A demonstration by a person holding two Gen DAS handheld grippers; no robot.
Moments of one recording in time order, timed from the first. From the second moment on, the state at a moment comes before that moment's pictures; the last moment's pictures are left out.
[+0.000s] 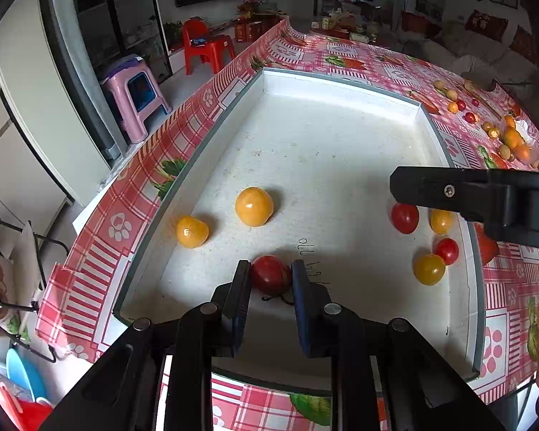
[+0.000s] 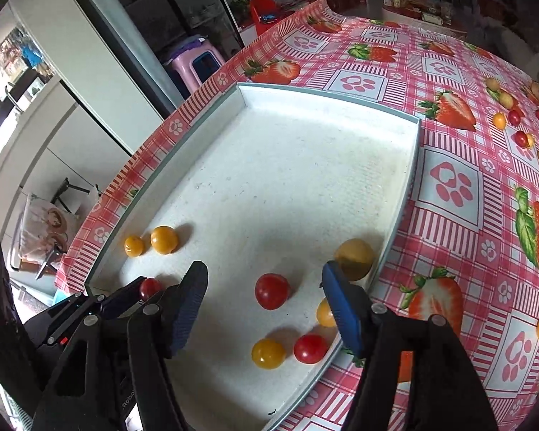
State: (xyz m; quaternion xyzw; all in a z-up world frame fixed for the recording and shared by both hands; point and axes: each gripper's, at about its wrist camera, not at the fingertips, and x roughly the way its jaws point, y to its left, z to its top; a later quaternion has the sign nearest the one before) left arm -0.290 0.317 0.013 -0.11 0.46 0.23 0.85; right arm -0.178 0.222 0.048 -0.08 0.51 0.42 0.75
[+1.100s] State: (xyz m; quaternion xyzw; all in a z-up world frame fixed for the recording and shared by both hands) left arm -0.222 0.205 0.076 -0.05 0.42 0.12 0.90; right arm -0.136 -0.019 0.027 -0.02 0.50 0.22 0.84
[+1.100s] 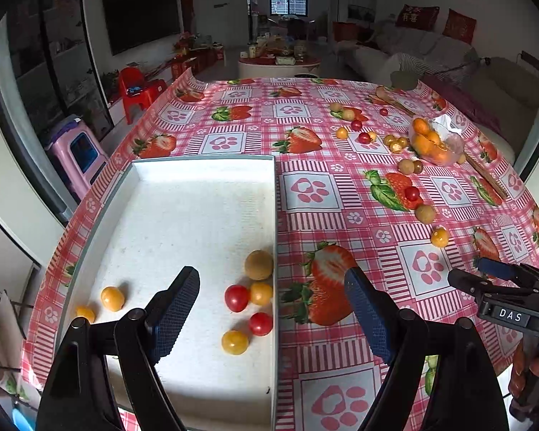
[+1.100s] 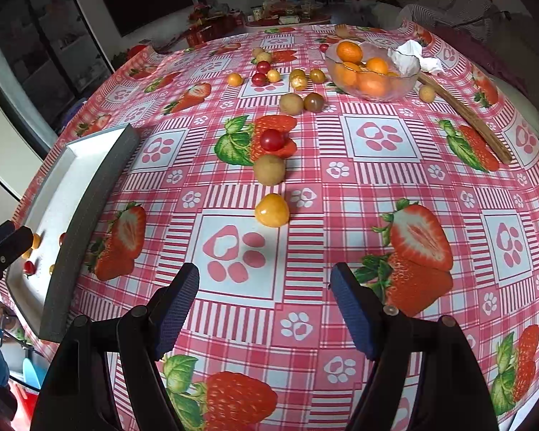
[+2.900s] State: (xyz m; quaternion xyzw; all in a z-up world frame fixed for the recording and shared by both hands) left arm -0.053 0.099 0.013 0.00 0.48 -0.03 0.88; right arm -0.102 -0.027 0.012 0.03 0.49 0.24 0.84
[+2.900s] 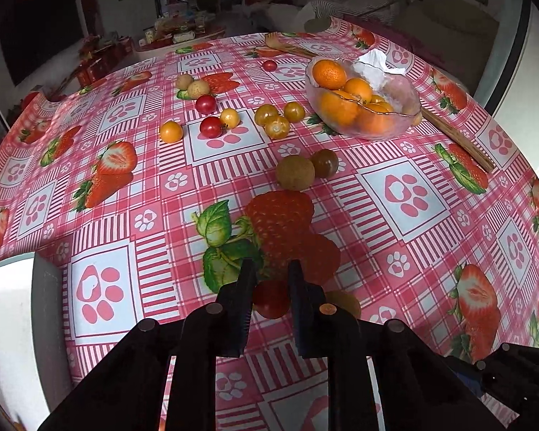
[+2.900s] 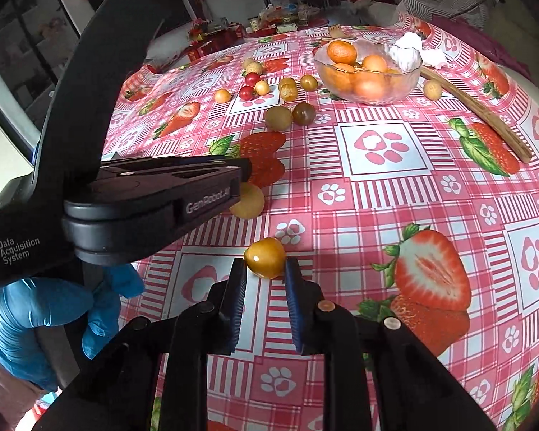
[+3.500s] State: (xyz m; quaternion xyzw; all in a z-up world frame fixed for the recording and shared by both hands) left arm -0.137 0.102 0.011 -0.02 0.47 -0.02 0.88; right arm -0.144 -0.080 0.015 0.08 0.50 0.22 0.83
